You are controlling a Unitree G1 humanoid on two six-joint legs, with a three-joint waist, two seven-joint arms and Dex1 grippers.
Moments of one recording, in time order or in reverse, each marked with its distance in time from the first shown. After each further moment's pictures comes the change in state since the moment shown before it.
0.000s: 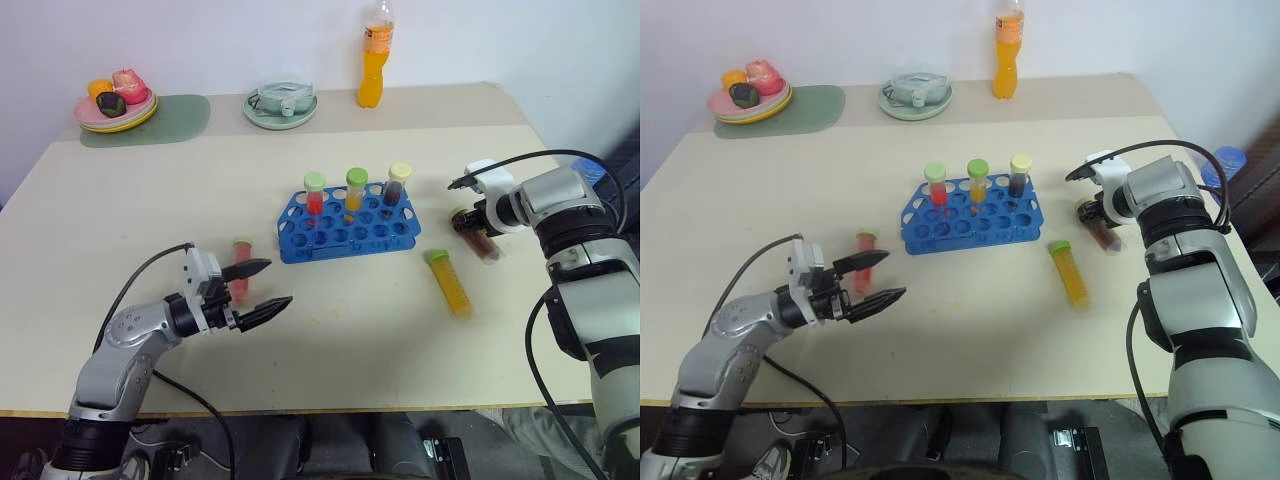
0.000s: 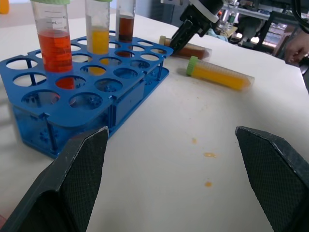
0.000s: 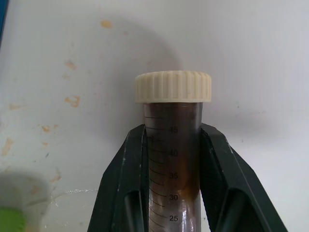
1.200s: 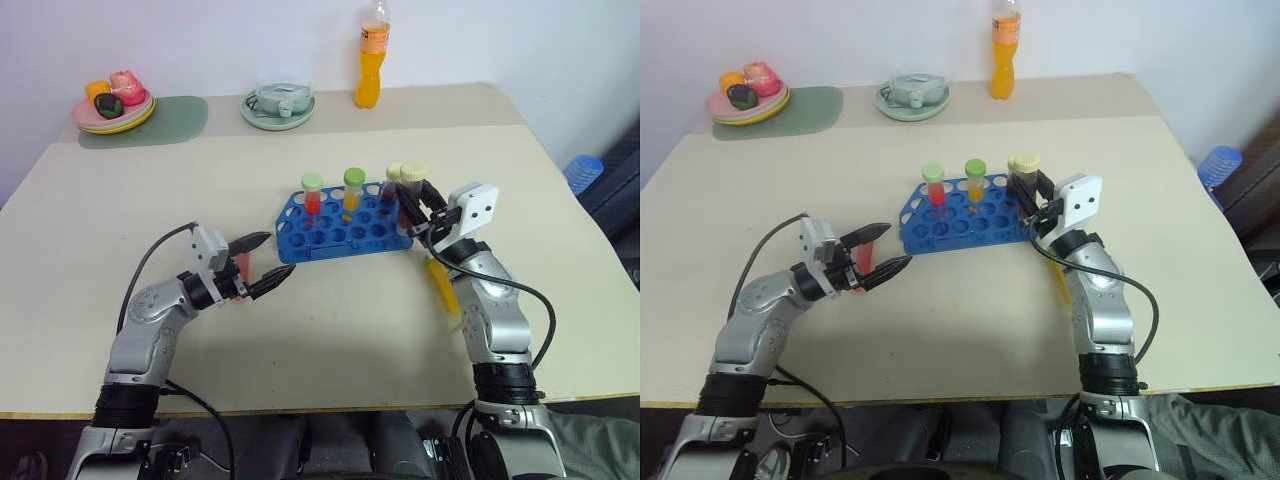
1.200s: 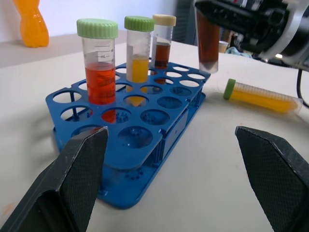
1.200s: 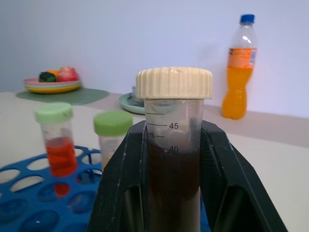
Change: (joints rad) left arm -0.170 -0.108 -0.012 0.234 0.083 -0.150 0.035; right arm 0.785 0.504 -0.481 -0.873 0.234 -0.964 -0.348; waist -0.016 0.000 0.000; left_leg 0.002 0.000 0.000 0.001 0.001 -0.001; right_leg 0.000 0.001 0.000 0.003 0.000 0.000
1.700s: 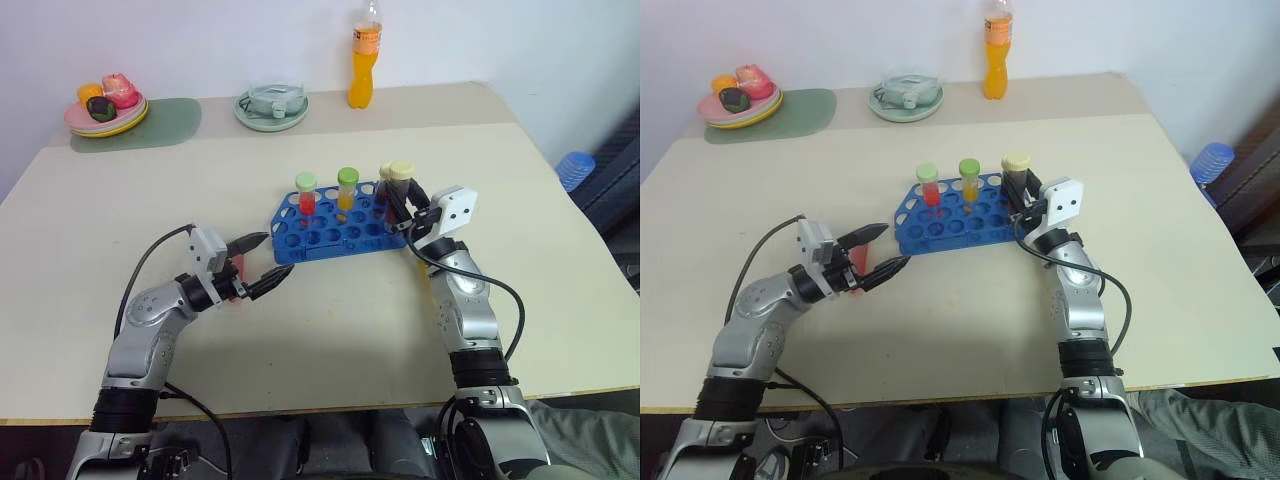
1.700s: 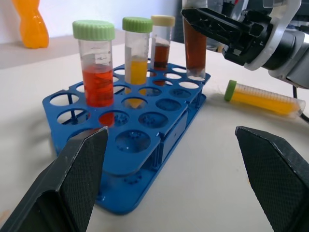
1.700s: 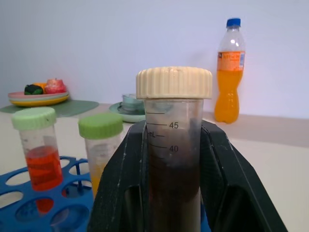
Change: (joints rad) left arm 0.024 0.004 0.008 -0.034 -0.001 0.003 0.025; right arm -0.066 0.058 0.043 0.202 -0.009 -0.178 -0.040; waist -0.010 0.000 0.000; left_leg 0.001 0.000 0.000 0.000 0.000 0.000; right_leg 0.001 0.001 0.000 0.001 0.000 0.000
